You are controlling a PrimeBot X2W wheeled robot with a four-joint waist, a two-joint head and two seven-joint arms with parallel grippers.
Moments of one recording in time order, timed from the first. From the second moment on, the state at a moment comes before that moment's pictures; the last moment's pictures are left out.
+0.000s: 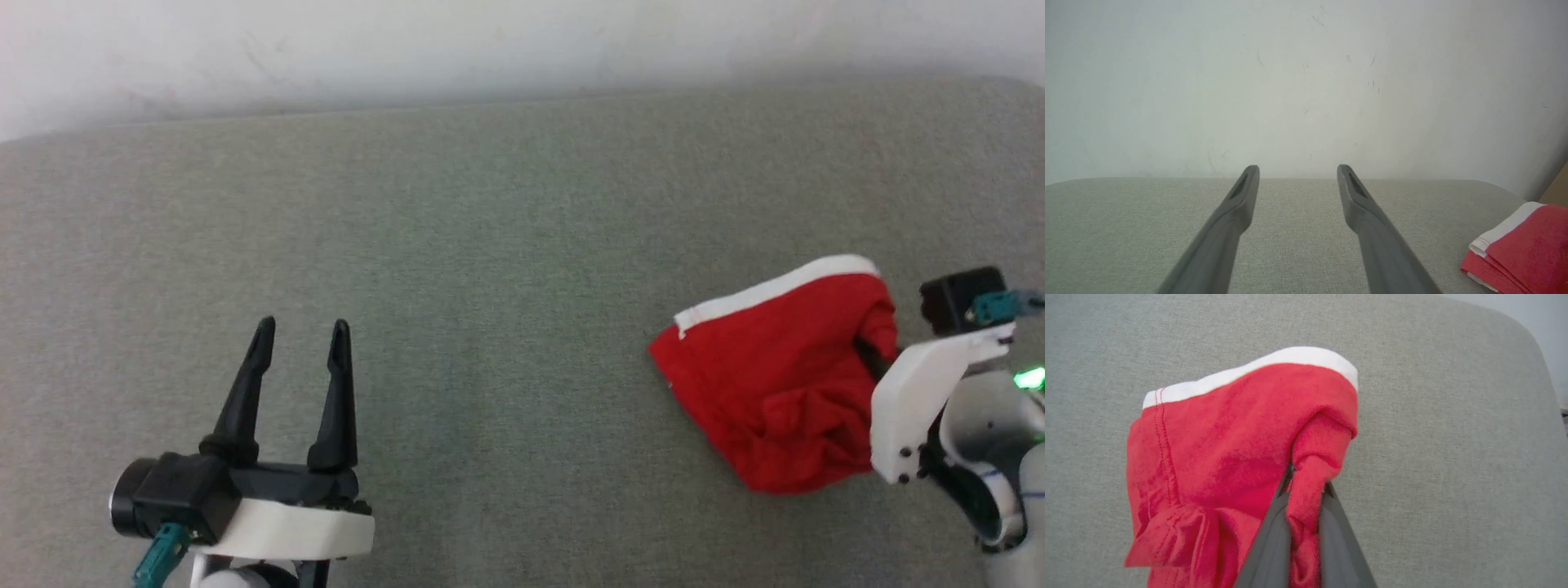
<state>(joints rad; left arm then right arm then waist) 0.04 0.14 -0.10 -0.18 -0.23 0.01 -0.25 -0.17 -0.23 -0.01 -0.06 0.23 0.13 0.72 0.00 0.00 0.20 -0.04</state>
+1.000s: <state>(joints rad) -0.09 0.28 -0.07 -0.42 -0.16 0.01 -0.13 -0.55 -0.44 0.00 0.12 0.08 0.13 0.60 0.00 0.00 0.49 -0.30</state>
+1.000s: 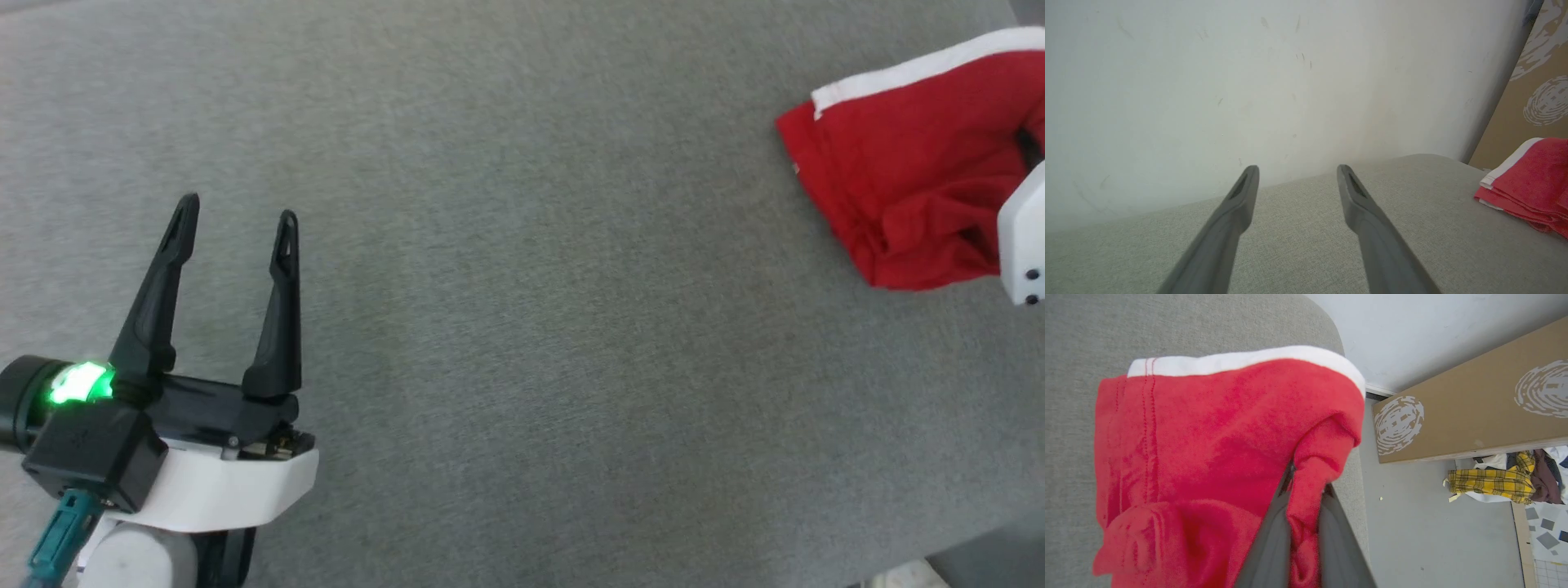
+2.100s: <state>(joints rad) -0.13 0.34 -0.04 -0.53 -0.17 -0.01 -0.18 -0.65 -0.46 -0.07 0.34 -0.07 0.13 0.42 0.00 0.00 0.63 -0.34</state>
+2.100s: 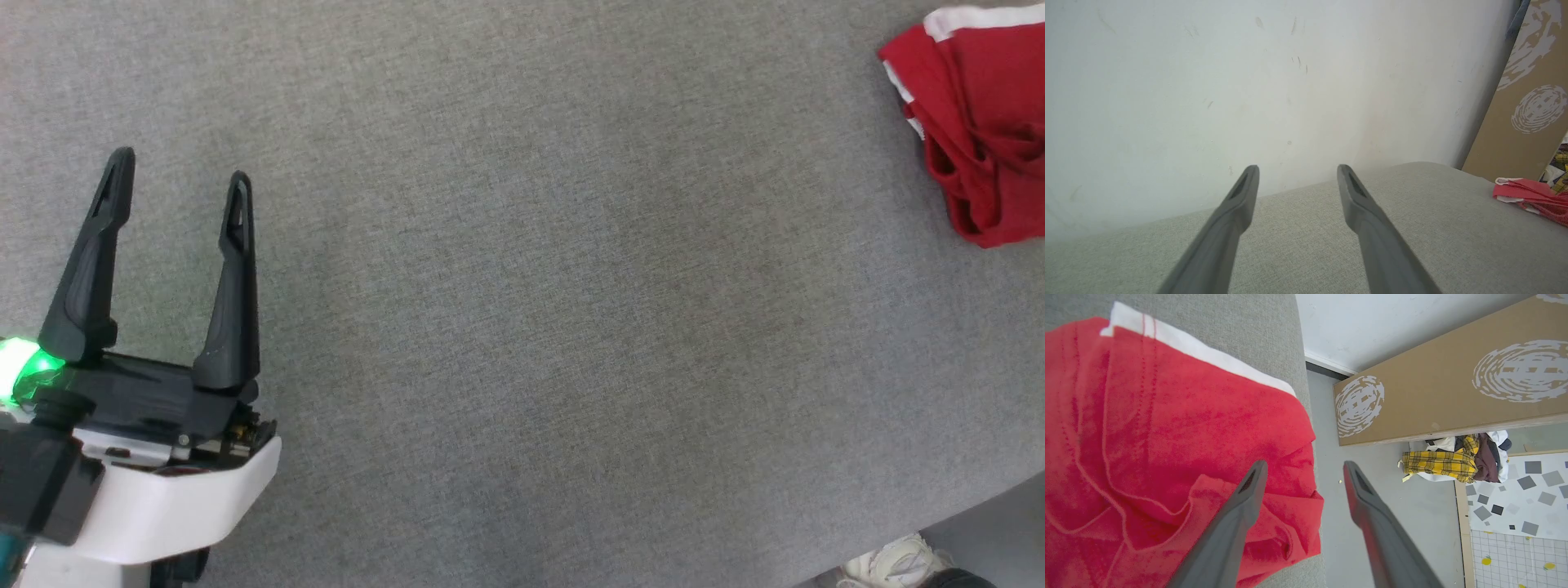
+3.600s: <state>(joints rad) 0.03 0.13 -0.05 -0.10 -0.24 0.05 -0.26 -0.18 -0.06 -0.13 -0.03 -0.01 0.13 -0.04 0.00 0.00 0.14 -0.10</state>
